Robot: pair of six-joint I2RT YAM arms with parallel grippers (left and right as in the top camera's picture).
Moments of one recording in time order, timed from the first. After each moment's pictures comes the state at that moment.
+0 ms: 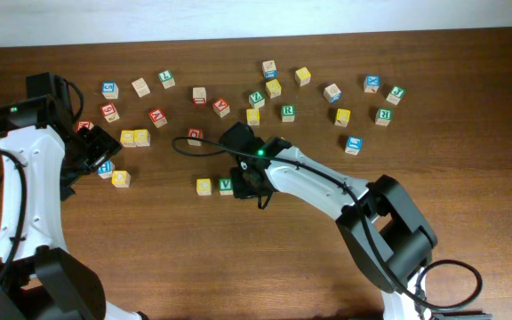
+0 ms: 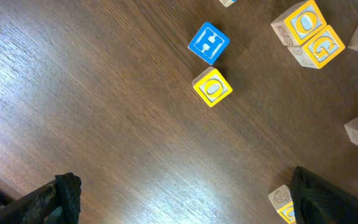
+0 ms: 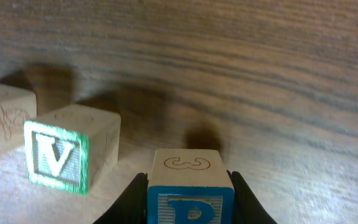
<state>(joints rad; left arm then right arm) 0.23 1.71 1.57 -1.30 -0.09 -0.59 0.71 2.06 1.43 -0.70 -0.04 0.55</state>
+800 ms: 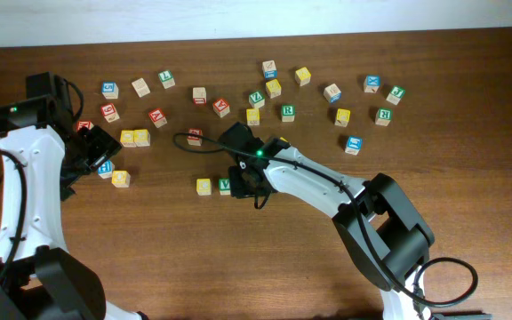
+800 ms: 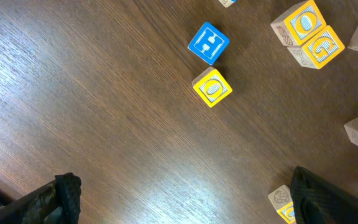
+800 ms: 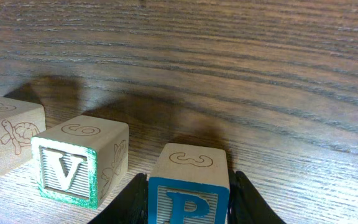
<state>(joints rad) 0.23 1.71 1.57 -1.30 -0.09 -0.59 0.71 2.07 1.43 -0.68 -0.07 0.62</state>
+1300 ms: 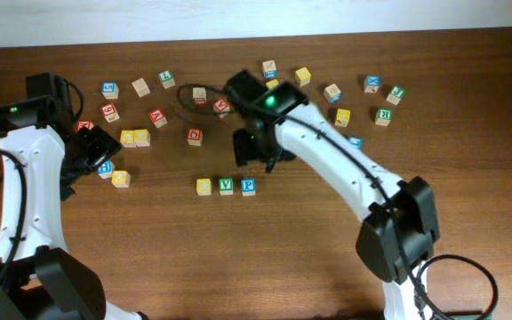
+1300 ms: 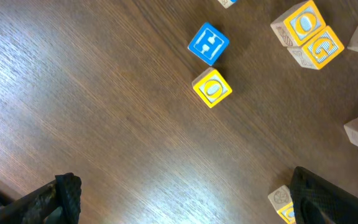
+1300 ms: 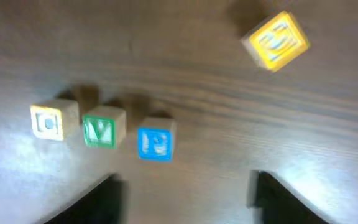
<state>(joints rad) 0.23 1.71 1.57 -1.30 -0.09 -0.59 0.61 2.08 1.94 -1.25 -0.01 0.52</state>
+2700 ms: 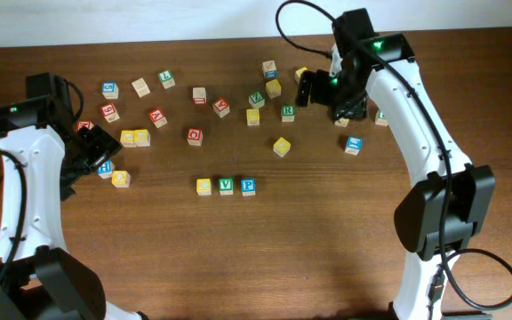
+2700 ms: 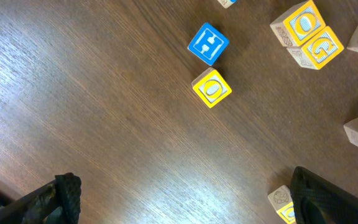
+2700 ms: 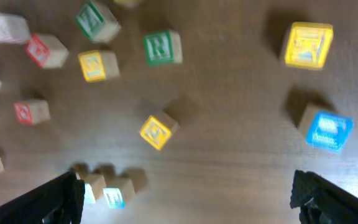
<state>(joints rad) 0.23 1.71 1.57 -1.30 -0.09 -0.59 0.21 2.08 2.01 -1.19 -0.23 0.38</state>
